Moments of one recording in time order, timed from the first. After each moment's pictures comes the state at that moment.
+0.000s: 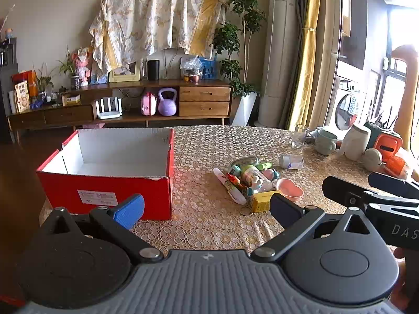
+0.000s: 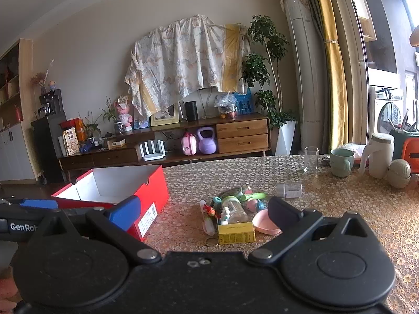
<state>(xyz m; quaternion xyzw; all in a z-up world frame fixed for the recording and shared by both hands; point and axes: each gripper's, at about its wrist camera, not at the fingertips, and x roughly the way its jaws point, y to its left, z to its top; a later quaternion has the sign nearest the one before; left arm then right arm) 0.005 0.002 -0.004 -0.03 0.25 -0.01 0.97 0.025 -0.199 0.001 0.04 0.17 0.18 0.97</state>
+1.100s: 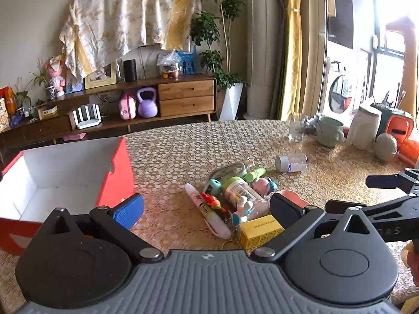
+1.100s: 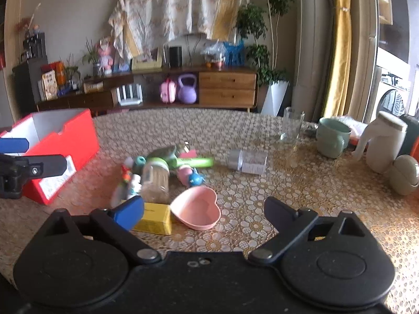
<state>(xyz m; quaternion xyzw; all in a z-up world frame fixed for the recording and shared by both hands) 0.147 -0.058 -0.053 0.02 0.26 -0.04 0.96 0.188 -0.257 -0.073 -0.04 0.29 0.17 0.94</state>
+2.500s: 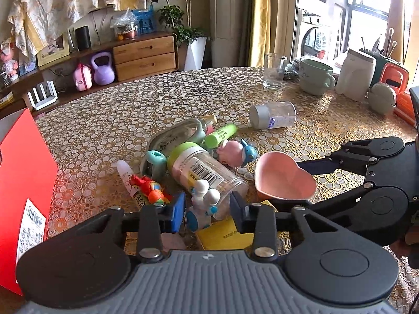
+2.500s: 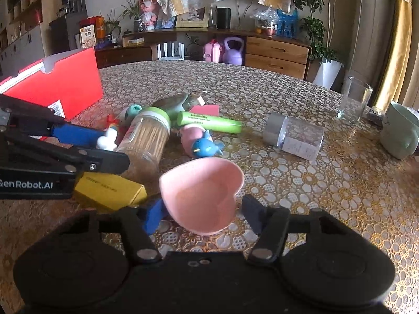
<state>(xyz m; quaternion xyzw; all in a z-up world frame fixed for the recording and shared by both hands) 0.244 -0.102 -0.128 0.05 0.35 -0.11 0.93 0.269 -0.245 -0.139 -0.10 0.34 0.28 0.89</state>
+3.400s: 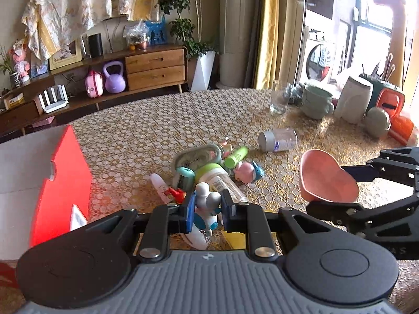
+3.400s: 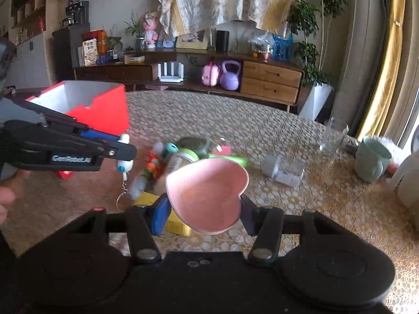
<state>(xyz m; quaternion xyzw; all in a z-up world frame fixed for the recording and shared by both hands) 0.213 -0.066 -0.073 0.03 0.33 -0.10 0.94 0.203 -0.236 -0.058 -0.11 0.30 0.26 0.91</state>
